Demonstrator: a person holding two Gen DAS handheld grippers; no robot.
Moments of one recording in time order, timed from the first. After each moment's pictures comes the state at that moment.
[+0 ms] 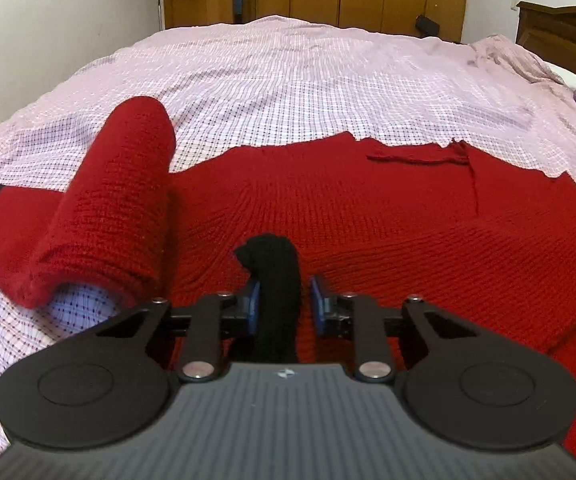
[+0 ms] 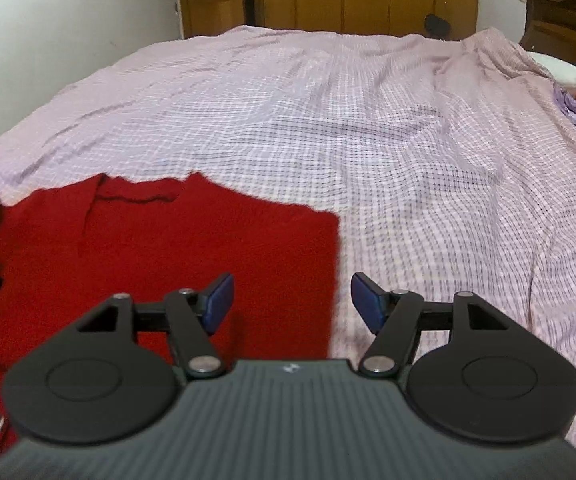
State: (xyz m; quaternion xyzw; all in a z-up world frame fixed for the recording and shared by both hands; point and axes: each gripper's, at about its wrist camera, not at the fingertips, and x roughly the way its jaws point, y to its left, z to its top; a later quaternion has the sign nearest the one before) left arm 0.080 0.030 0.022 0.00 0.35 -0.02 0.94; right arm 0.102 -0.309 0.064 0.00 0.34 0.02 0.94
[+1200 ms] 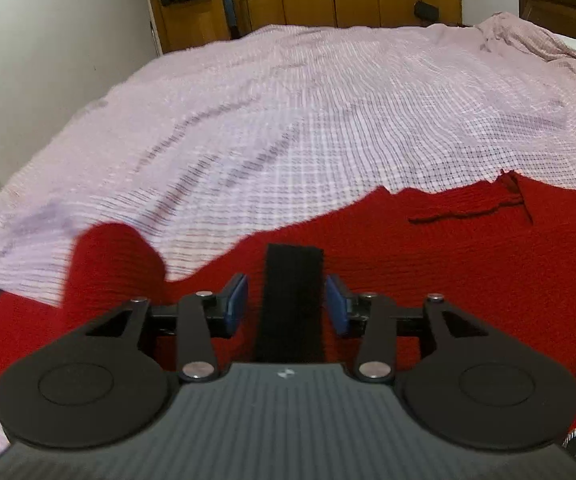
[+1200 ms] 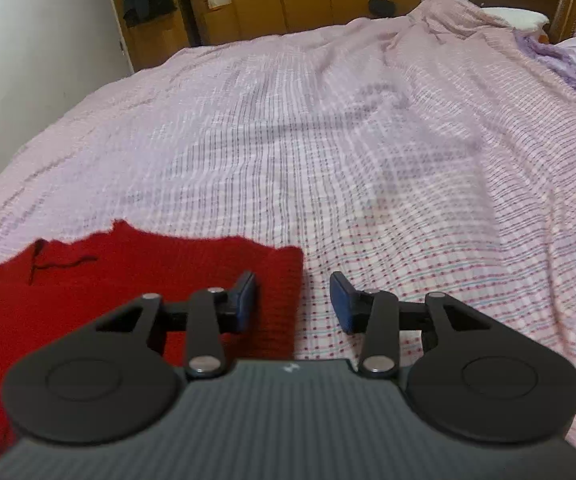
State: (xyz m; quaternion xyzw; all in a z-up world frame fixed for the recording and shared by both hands) left arm 0.160 0.025 0.047 0.09 0.34 0.00 0.94; right arm 0.140 -0.346 0.036 0.10 0.32 -0.04 0.94
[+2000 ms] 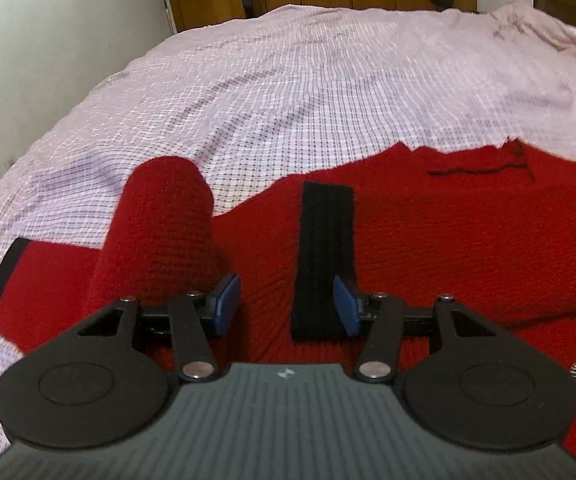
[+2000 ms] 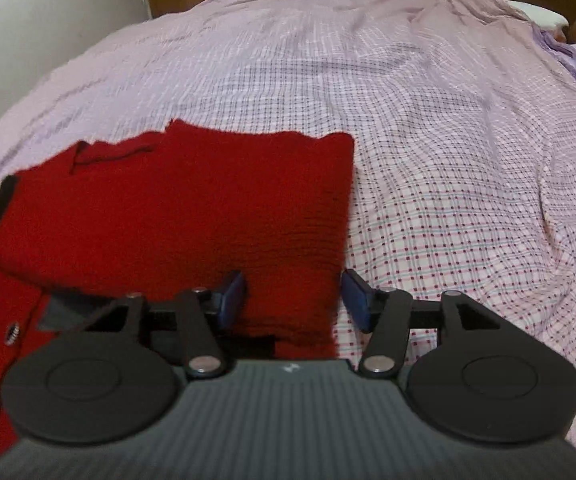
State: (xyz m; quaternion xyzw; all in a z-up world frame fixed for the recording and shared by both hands) left arm 0.119 0.049 0.048 0.07 0.37 0.02 0.93; right arm 0.082 -0.301 0.028 0.05 0.38 -0.02 0.92
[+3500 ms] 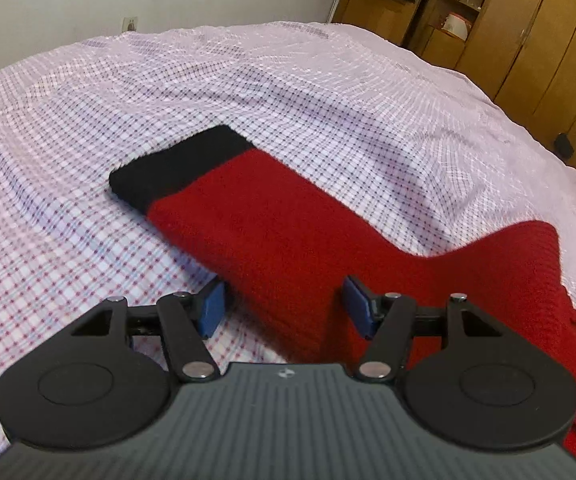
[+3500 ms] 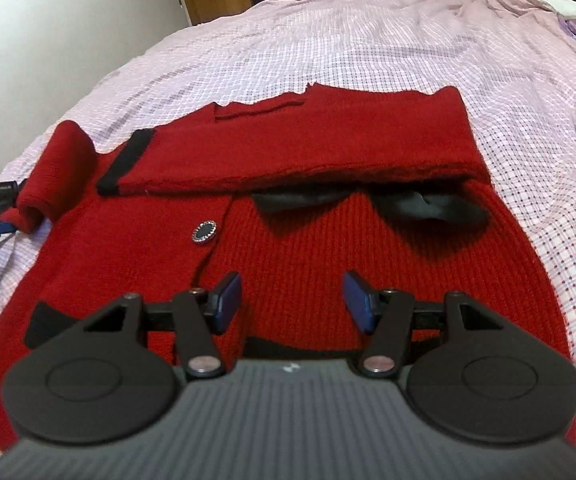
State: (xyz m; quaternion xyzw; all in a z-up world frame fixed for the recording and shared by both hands) left arm 0.084 0.265 0.035 -0.20 0.33 0.16 0.91; right arm -0.015 -0.190 0.035 0.08 0.37 0.04 0.92
